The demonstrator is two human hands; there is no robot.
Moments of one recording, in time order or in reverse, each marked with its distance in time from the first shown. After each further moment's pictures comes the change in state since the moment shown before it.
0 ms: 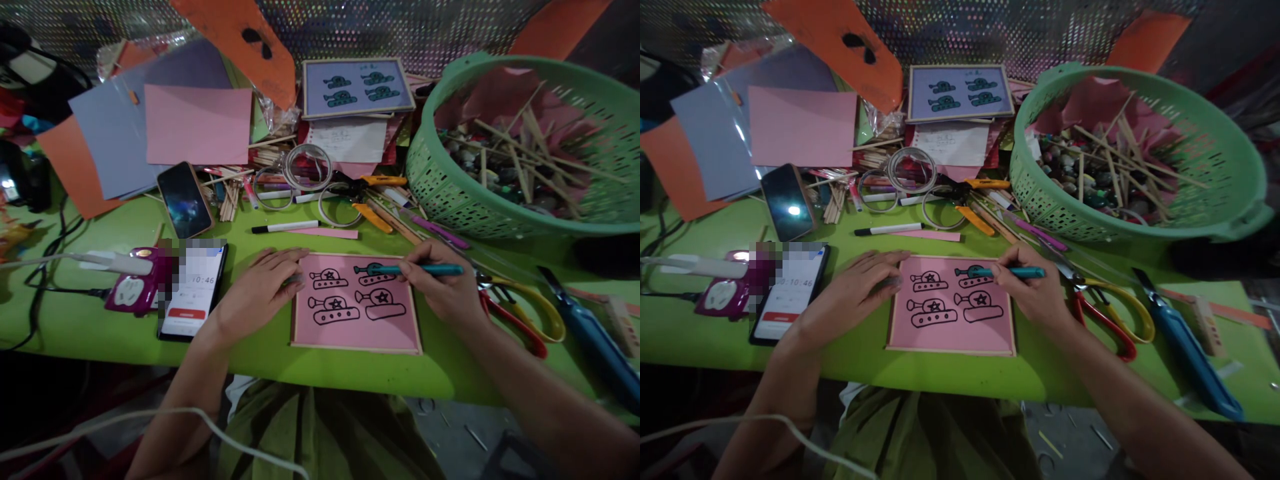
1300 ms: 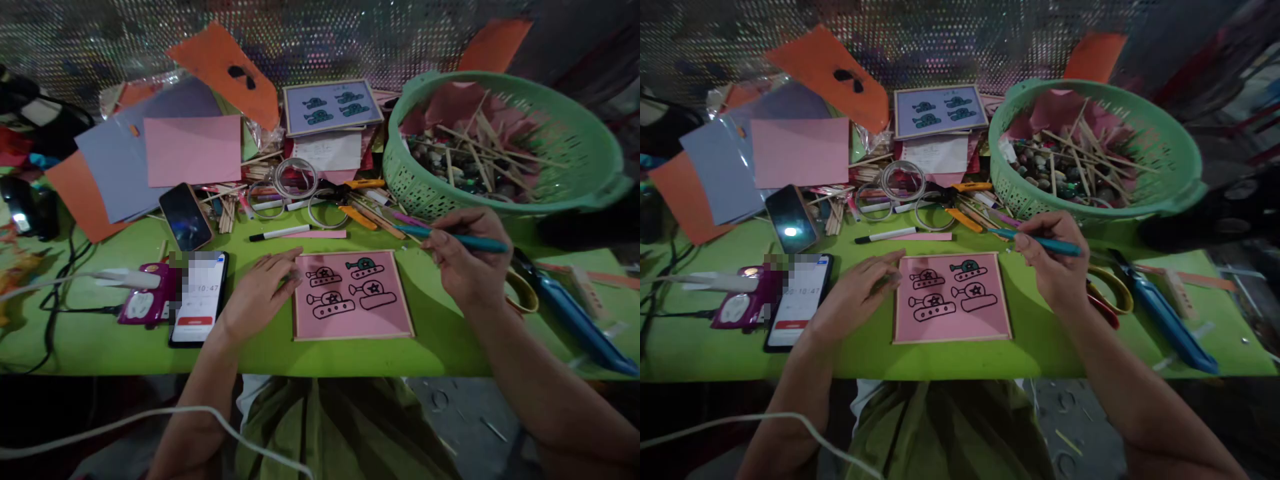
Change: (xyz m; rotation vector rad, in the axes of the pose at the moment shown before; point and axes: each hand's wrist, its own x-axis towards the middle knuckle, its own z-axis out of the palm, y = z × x) left_hand -0.002 0.002 -0.002 -0.048 0.150 0.066; right_hand 0.005 -0.010 -0.016 0.263 0.347 -0.156
